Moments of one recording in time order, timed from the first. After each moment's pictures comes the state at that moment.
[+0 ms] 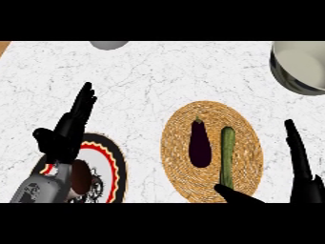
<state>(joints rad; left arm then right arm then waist) -0.17 0.25 -0.24 -1.53 0.14 0.26 0.06 0.20 -0.11 0.41 -2.20 0.82 -0.37 0.70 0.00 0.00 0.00</state>
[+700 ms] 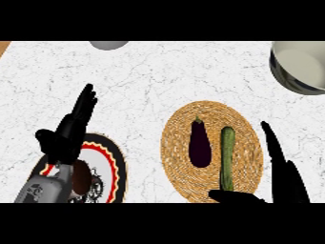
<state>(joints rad) -0.15 0.20 -0.19 -1.52 0.10 0.21 0.05 0.15 -0.08 0.38 -2.12 0.73 -0.15 0.87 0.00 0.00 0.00</state>
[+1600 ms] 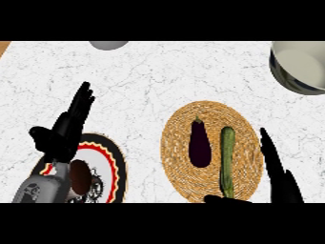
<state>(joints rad) -0.15 0.15 -0.12 -1.53 0.05 0.14 0.08 0.26 -0.04 0.37 -2.09 0.58 -0.26 0.65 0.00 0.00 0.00</state>
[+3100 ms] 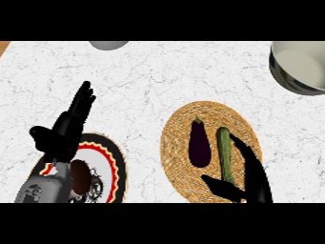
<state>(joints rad) -0.15 0.09 -0.06 -1.55 -0.02 0.08 0.10 0.17 -0.04 0.32 -1.65 0.56 -0.35 0.44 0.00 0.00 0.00</state>
